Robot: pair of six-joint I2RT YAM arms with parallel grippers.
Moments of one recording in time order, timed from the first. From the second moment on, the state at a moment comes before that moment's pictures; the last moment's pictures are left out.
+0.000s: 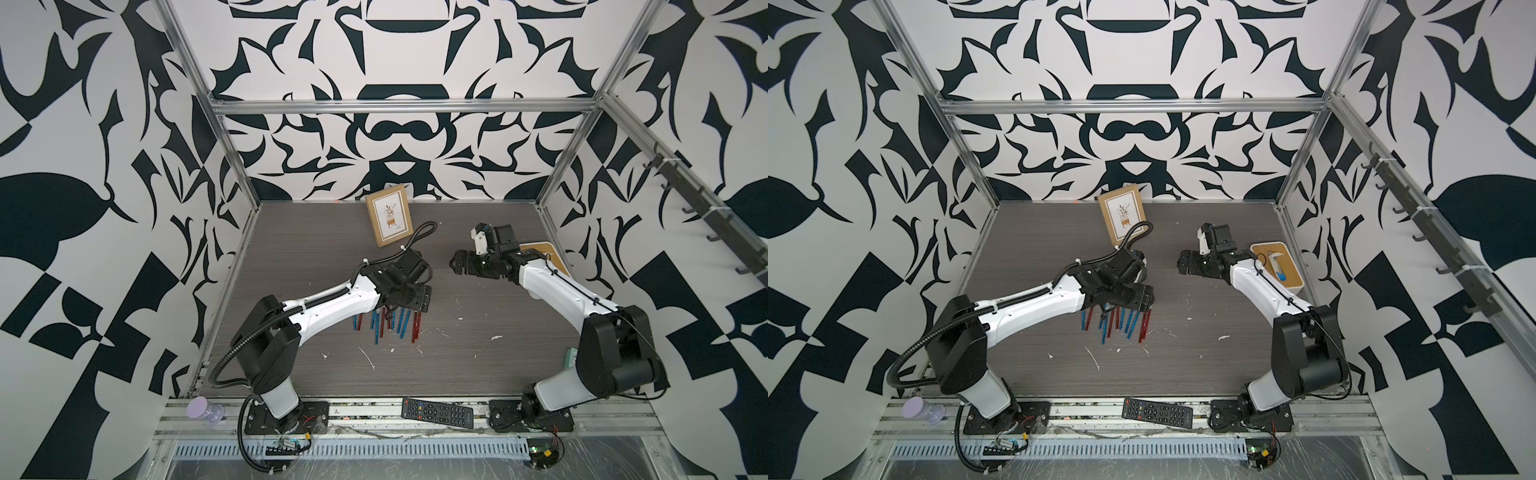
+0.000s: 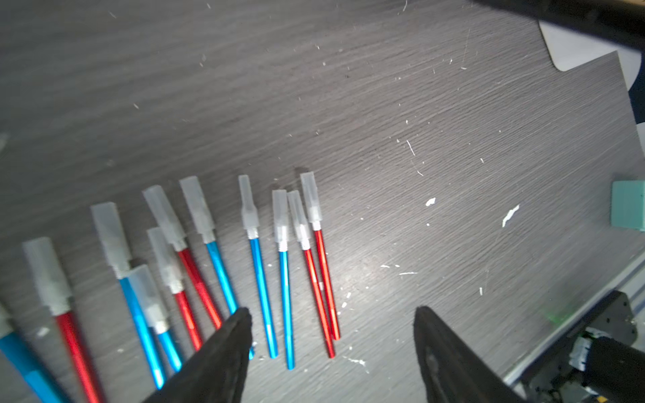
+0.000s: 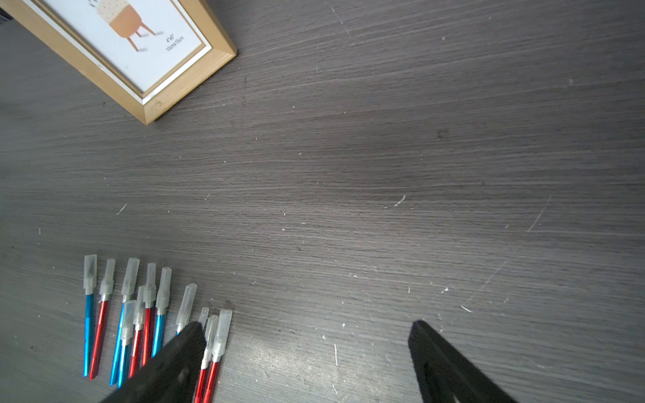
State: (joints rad) left arm -0.93 1.71 1.29 -0.60 0.02 -0.53; right arm 0.22 1.51 1.06 -0.47 -0.21 0.34
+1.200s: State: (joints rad) left arm -0.99 2.02 1.45 -0.75 0.06 -0.55; right arm 0.13 1.51 0.98 -0.41 -0.31 0.36
